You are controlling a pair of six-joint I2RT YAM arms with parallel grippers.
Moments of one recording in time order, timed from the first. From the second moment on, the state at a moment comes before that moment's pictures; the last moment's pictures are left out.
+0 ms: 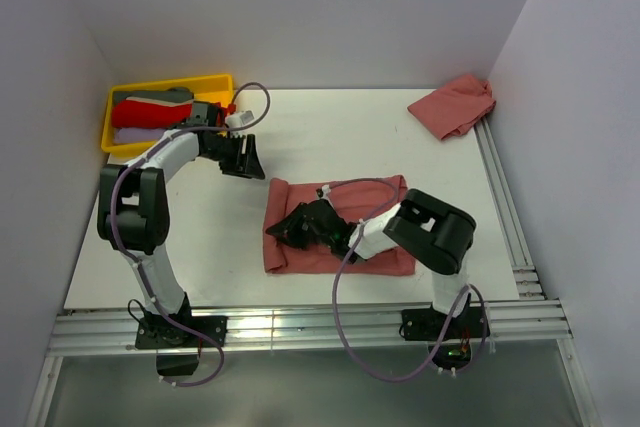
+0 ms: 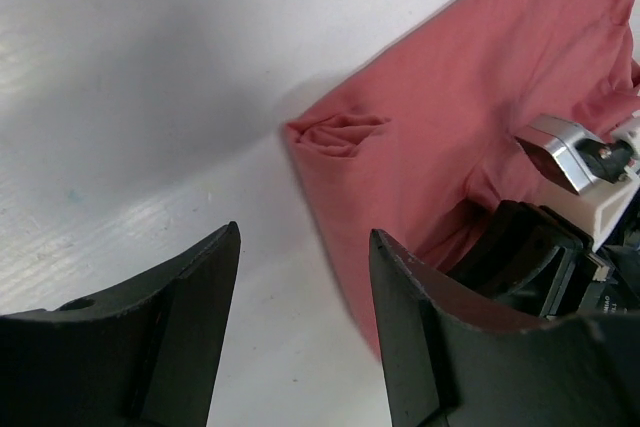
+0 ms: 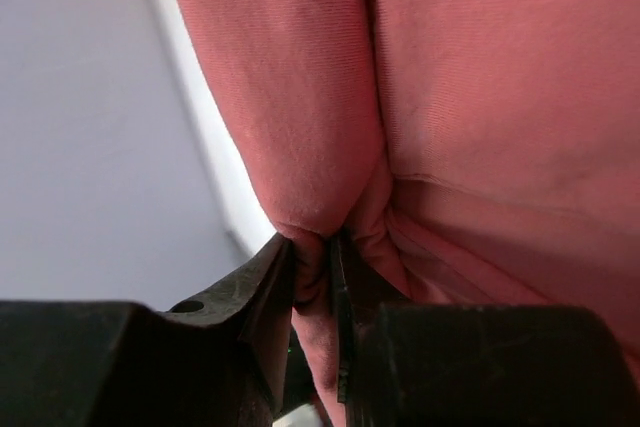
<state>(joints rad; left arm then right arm) -0.14 1.88 1.37 -0.60 0.64 0.00 0.97 1.86 0.72 0.62 0.02 1.48</state>
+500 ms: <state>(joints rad) -0.24 1.88 1.27 -0.56 0.55 0.05 0.96 1.99 0.66 0.96 -0.07 1.64</state>
